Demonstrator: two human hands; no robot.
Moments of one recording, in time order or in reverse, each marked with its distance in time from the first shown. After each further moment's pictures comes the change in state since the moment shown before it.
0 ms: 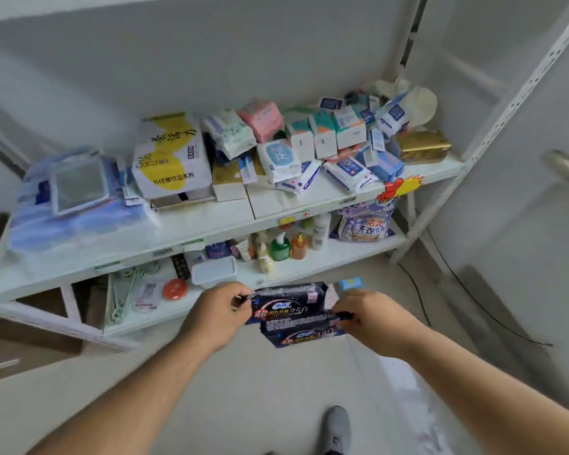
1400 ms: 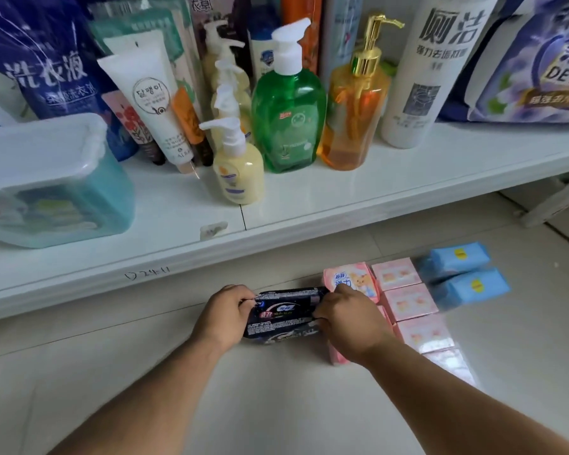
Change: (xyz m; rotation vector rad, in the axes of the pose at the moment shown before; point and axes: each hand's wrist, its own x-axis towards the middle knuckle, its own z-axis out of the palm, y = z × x) left_hand 0.370 -0.541 0.534 -0.026 -0.003 -0.100; right_hand 0.428 0.379 0.612 -0.318 0.059 -0.030
